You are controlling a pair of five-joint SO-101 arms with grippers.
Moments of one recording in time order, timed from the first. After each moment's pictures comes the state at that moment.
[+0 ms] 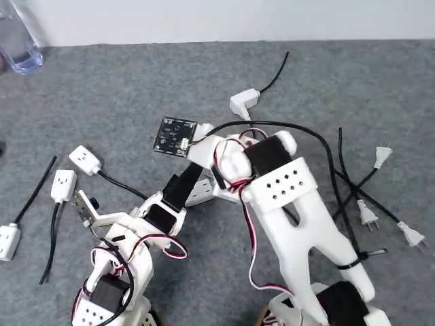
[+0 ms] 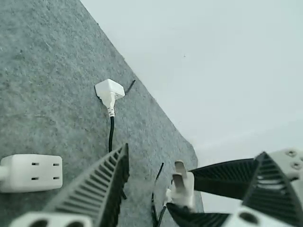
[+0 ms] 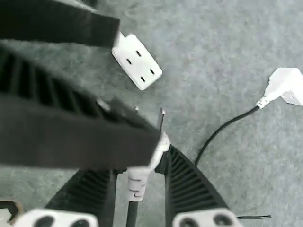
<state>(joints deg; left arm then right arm) 19.2 -103.8 96.7 34.1 72.4 -31.6 -16.5 6.3 87.3 43.9</state>
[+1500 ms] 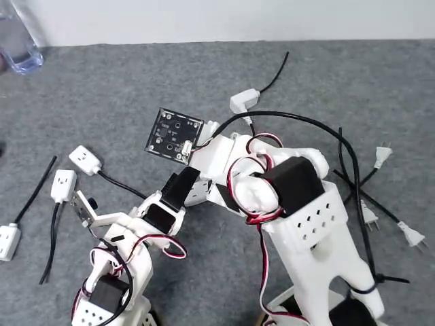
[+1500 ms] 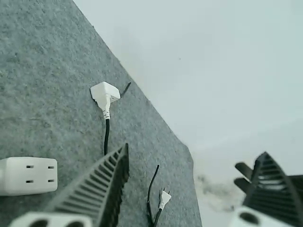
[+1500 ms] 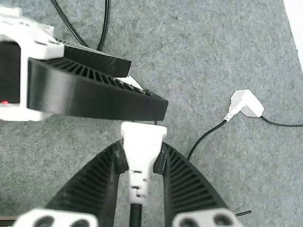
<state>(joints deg) 19.2 -103.8 96.5 33.8 72.8 -36.7 -24.7 -7.5 96.7 37.5</state>
